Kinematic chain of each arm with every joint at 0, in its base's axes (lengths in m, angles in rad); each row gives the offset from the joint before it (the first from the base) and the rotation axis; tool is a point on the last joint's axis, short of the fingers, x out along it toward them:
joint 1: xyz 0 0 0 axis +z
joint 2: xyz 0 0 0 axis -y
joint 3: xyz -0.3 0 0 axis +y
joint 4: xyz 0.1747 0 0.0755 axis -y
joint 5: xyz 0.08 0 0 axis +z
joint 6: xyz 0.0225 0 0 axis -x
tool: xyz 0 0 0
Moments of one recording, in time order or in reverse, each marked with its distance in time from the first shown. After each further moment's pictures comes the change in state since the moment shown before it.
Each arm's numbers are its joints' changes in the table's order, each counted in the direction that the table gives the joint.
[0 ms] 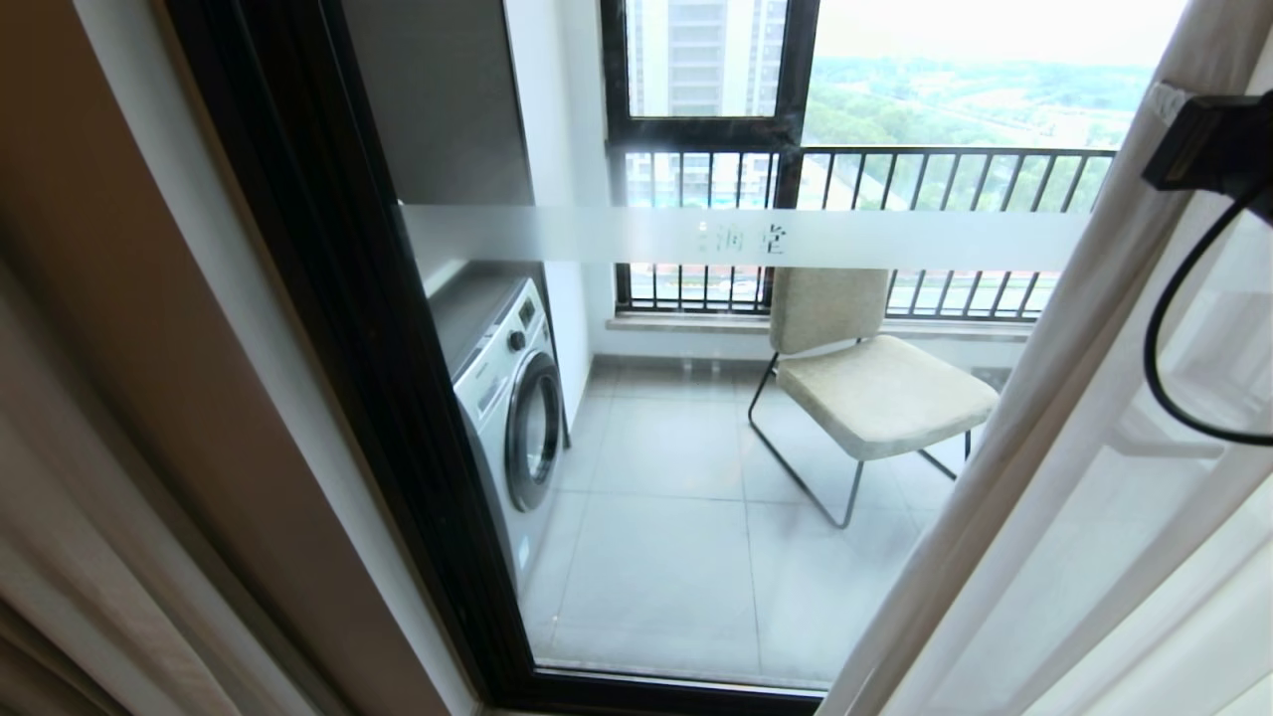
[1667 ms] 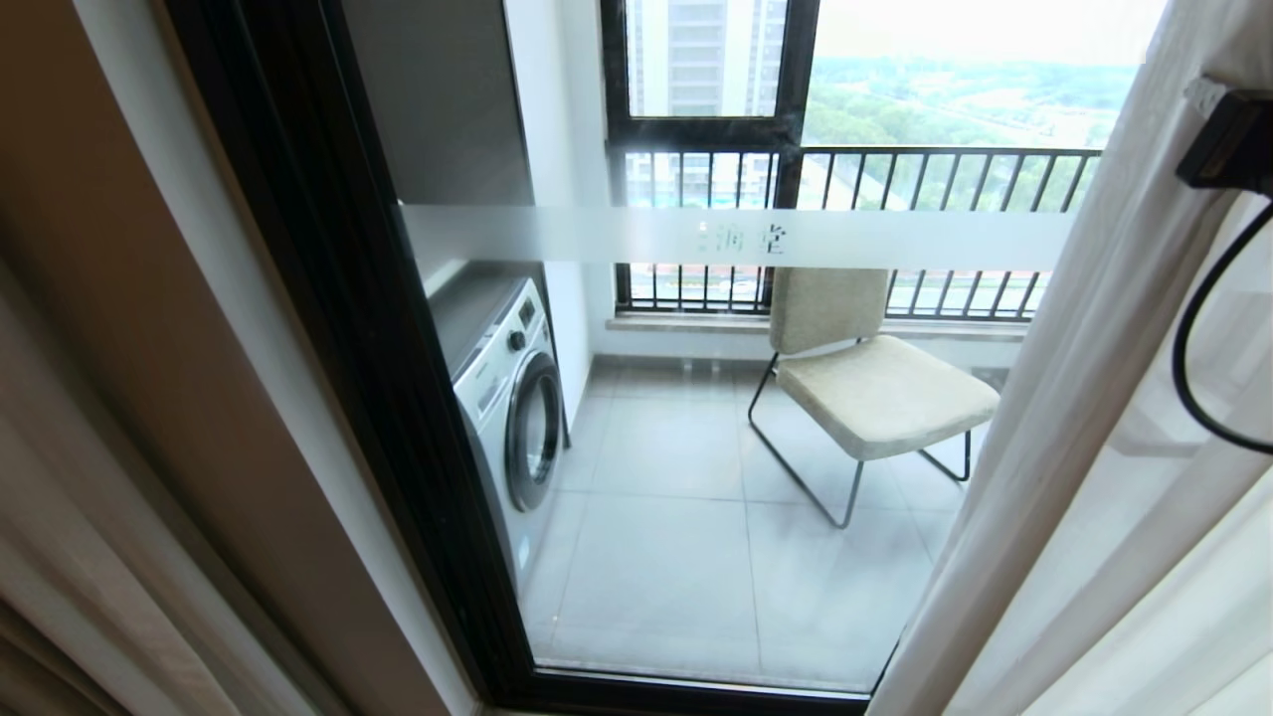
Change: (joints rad) left arm 0.000 0.000 0.000 0.000 0.000 0.000; right arm -0.002 0.050 0.035 -0.002 -0.067 -0.001
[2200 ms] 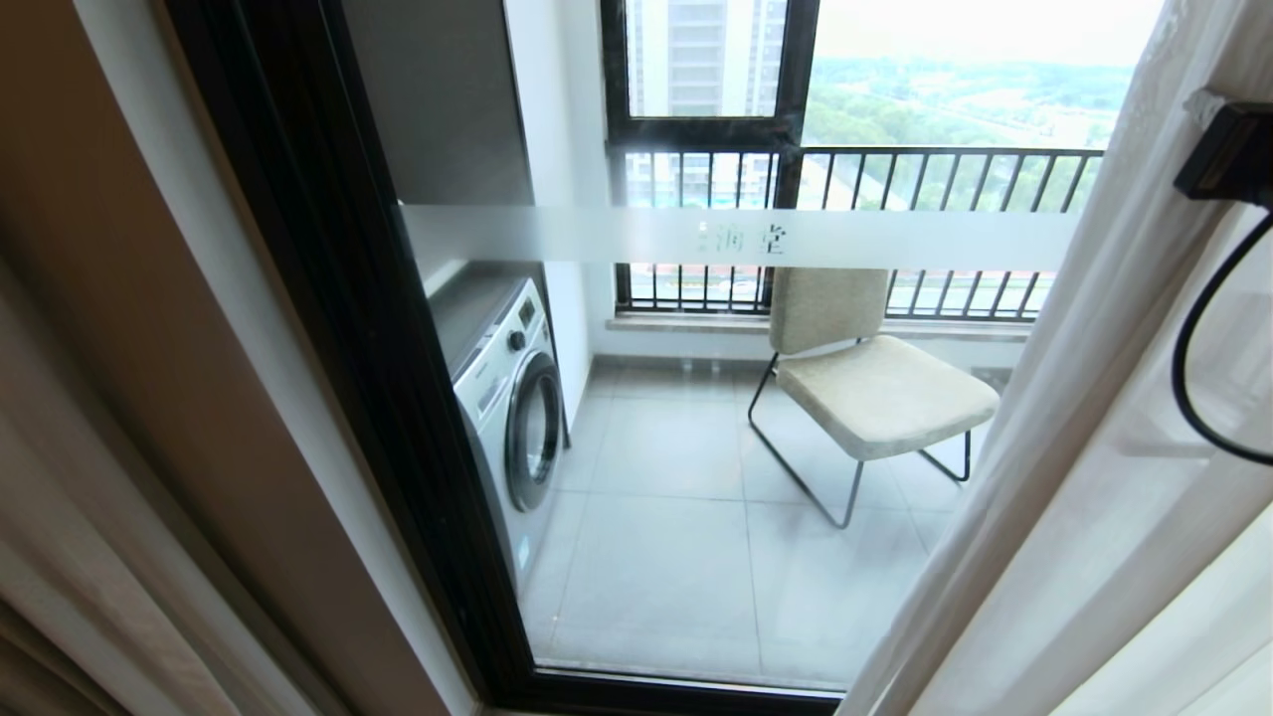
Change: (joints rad) left arm 0.000 0.000 0.000 0.001 -0.001 0.001; right arm 0.000 0.005 0.024 0.003 -0.010 -0.001
